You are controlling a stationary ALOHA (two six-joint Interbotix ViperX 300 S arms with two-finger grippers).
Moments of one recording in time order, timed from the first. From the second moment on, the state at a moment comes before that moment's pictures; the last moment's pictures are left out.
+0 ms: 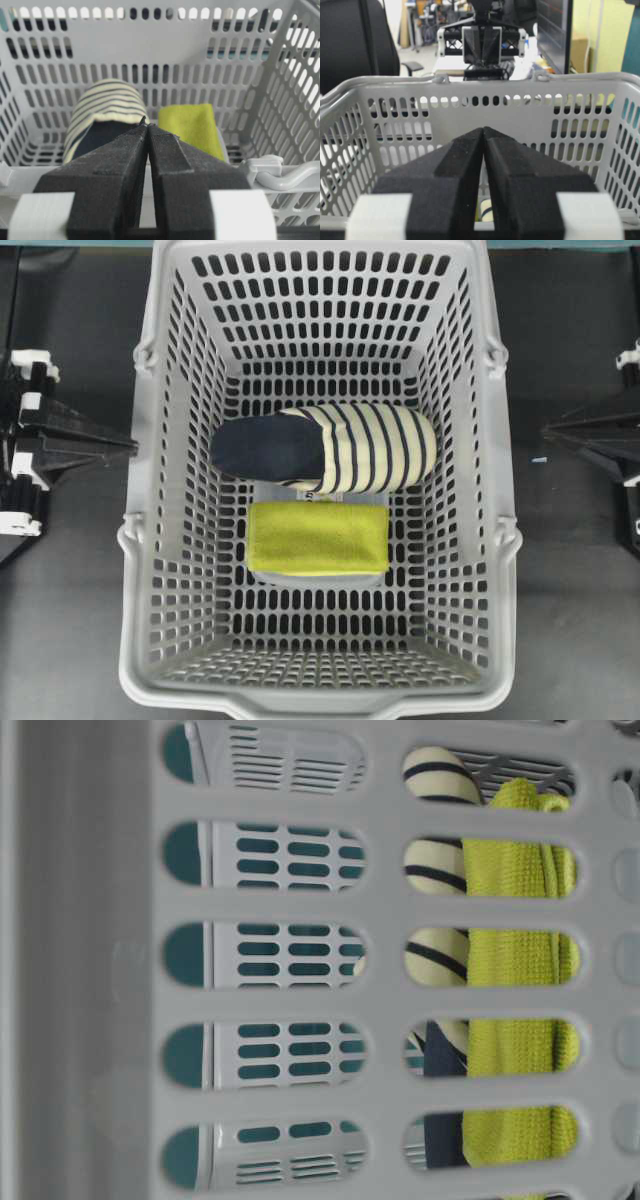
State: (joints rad) left arm 0.00 -0.96 1.17 0.00 -0.29 0.00; right arm 0.00 -0.97 1.18 0.00 -0.29 0.00
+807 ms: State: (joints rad) left arm -0.05 -0.37 0.42 0.04 0.61 -0.02; right arm 0.01 -0.98 1.14 0.00 -0.07 0.01
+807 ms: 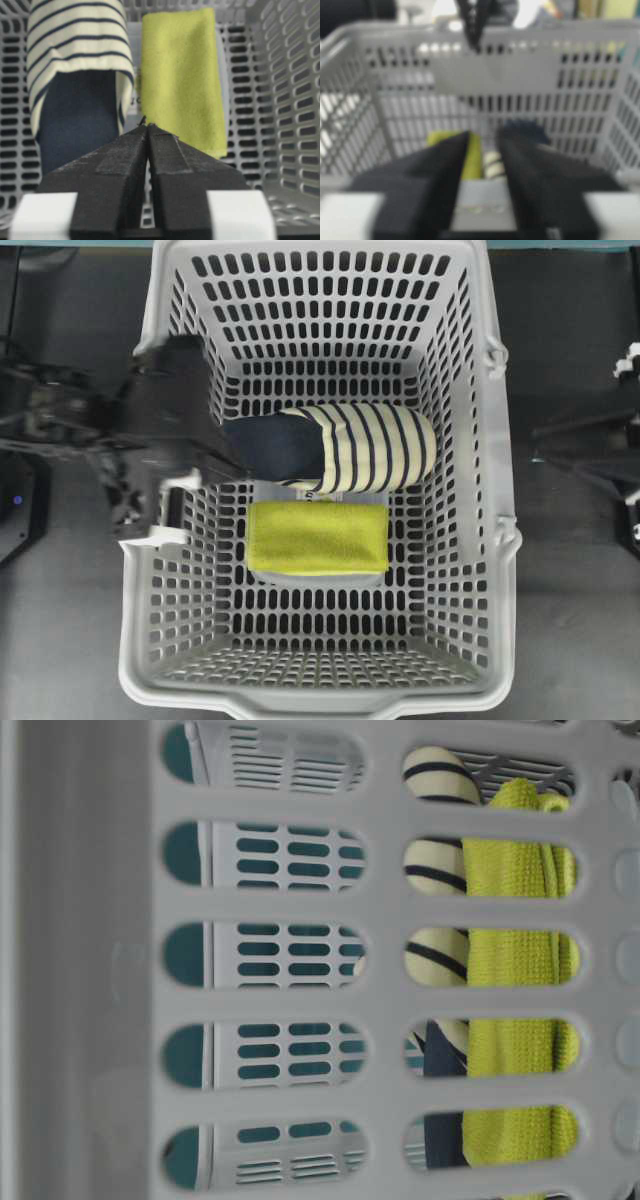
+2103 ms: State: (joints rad) left arm -0.13 0.23 0.07 0.04 0.84 -0.03; right arm 0.02 -1.02 1.15 0.00 -0.07 0.02
